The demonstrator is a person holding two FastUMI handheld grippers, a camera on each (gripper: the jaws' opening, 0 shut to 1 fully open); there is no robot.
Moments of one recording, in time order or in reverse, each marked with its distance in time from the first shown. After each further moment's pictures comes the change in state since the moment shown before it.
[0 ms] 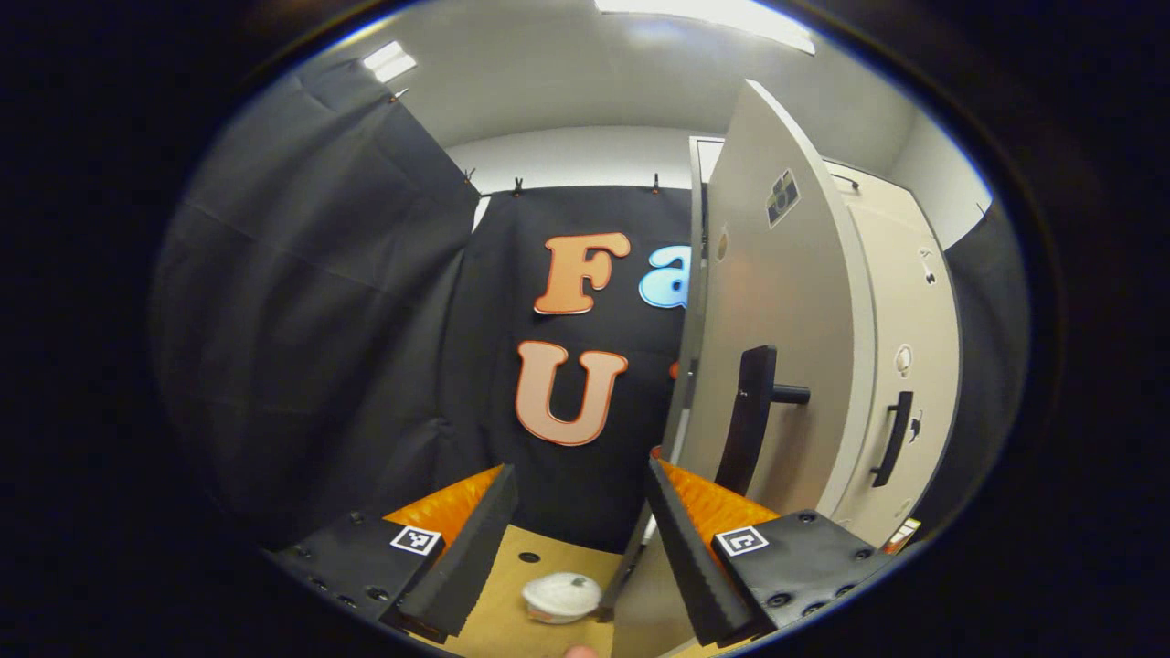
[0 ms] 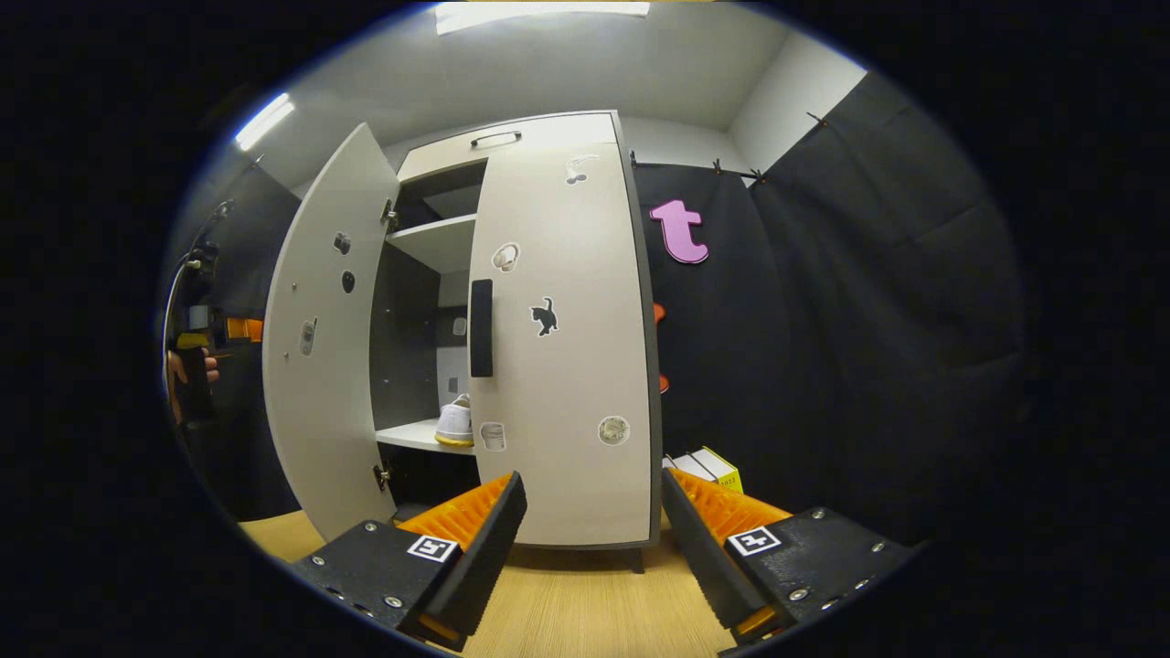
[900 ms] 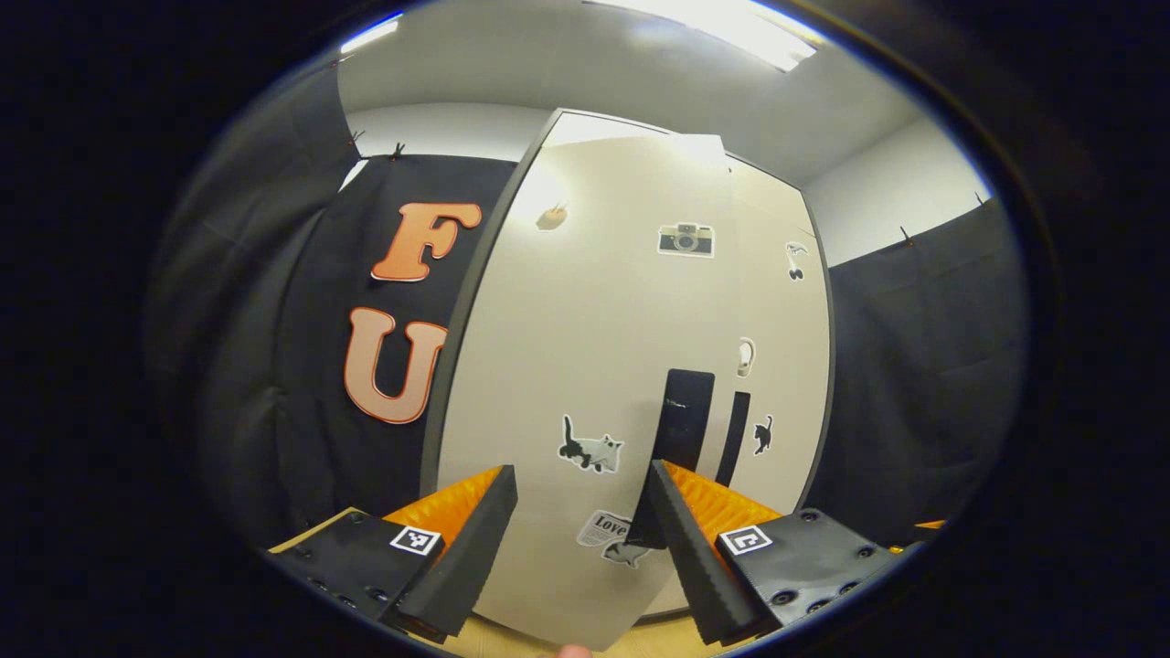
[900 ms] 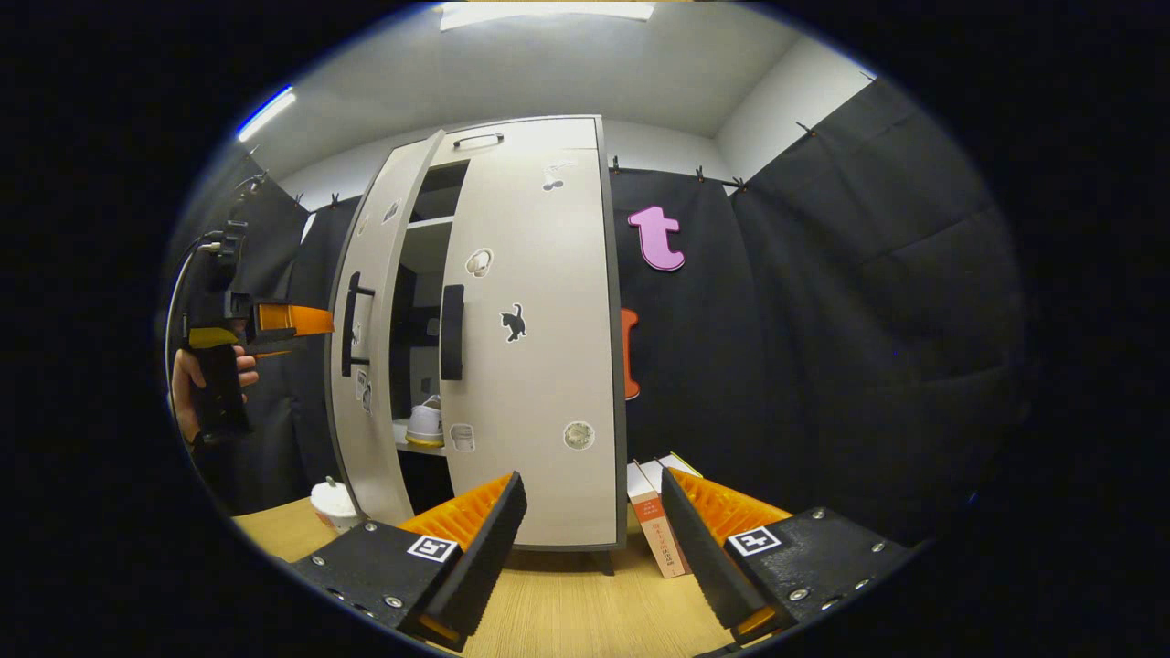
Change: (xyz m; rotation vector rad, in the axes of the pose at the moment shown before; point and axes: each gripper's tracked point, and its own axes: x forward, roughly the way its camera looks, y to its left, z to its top) left arm 0.025 -0.176 -0.031 -0.069 0.055 -0.389; right arm -0.010 -0.028 0.009 -0.027 0.001 -0.075
